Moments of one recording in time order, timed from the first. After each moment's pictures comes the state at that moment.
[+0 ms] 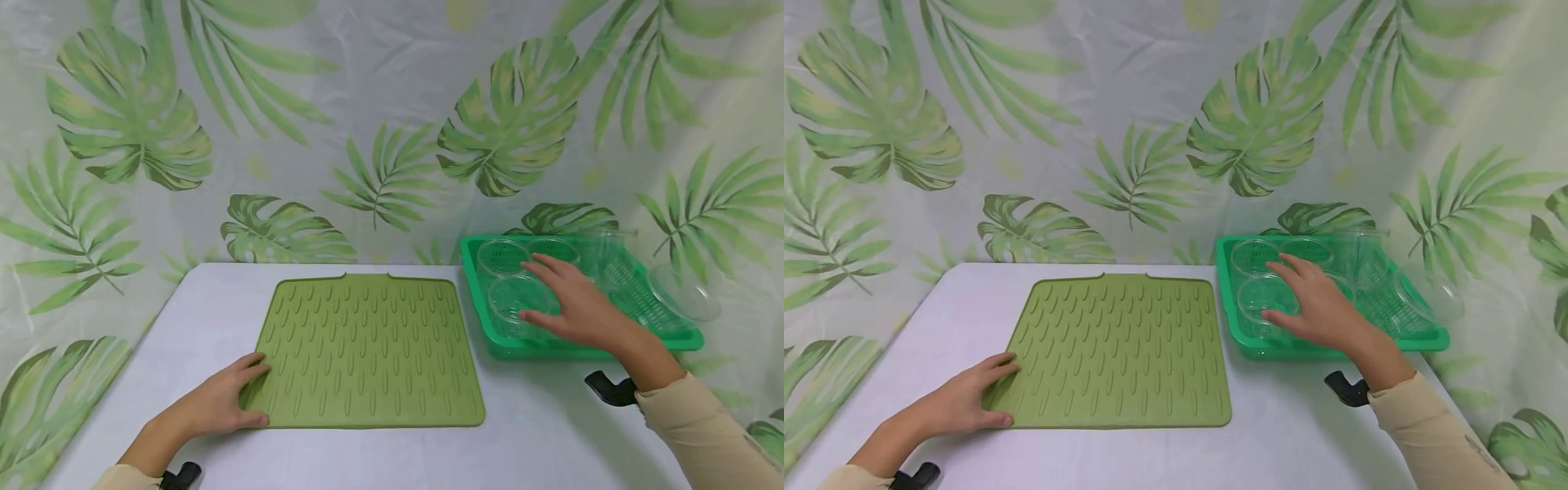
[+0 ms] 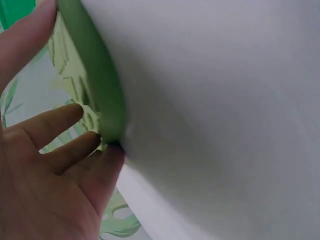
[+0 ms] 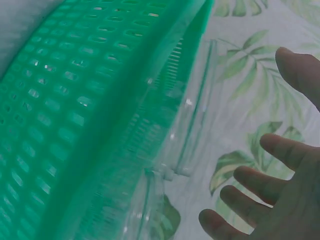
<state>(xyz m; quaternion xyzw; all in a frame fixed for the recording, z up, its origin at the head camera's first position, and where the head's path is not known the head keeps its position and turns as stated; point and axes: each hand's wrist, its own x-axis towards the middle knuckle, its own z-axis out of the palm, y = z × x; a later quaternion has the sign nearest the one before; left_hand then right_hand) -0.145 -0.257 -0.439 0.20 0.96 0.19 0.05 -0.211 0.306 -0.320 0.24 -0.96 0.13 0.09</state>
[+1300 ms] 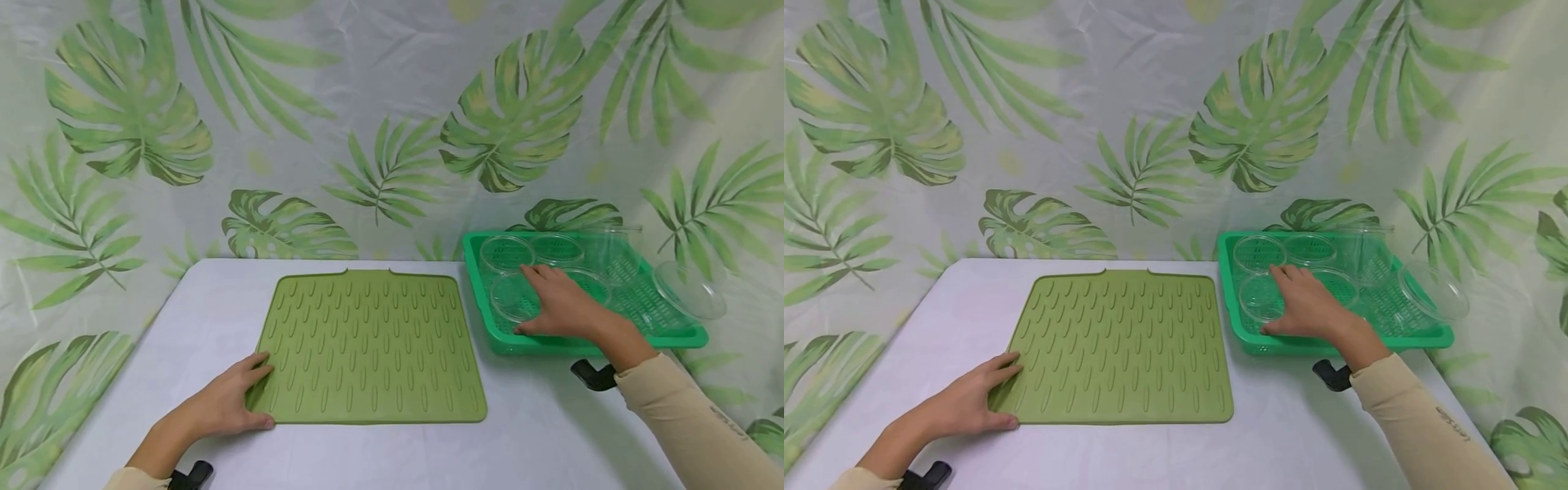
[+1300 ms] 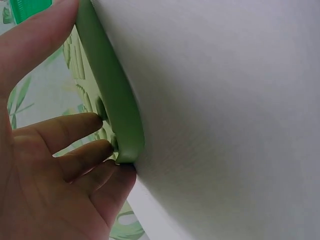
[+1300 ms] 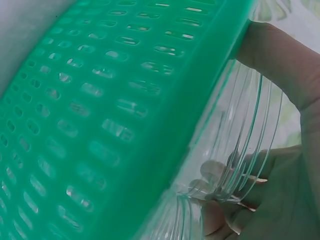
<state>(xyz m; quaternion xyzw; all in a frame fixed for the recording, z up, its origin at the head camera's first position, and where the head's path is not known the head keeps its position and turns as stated) -0.138 -0.246 -0.441 0.19 0.96 0.18 0.04 -0.235 0.299 -0.340 0.20 -0.98 0.08 -0.02</state>
